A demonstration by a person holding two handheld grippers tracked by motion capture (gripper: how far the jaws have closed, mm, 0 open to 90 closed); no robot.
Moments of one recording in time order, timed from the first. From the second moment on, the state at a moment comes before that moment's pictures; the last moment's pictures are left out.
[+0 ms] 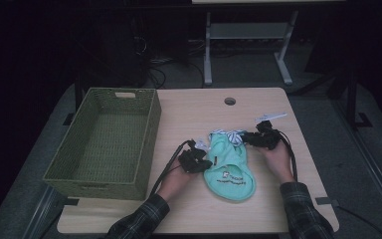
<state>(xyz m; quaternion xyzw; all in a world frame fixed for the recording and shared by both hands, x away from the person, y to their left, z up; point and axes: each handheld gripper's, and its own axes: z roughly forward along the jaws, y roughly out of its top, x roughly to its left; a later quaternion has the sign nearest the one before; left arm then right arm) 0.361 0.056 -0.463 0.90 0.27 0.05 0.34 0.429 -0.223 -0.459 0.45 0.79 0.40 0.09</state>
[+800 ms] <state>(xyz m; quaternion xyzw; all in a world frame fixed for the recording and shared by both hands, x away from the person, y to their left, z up) 0.358 0.053 -0.462 0.90 0.27 0.06 0.33 0.434 -0.238 -0.450 0.43 0.81 0.36 0.16</state>
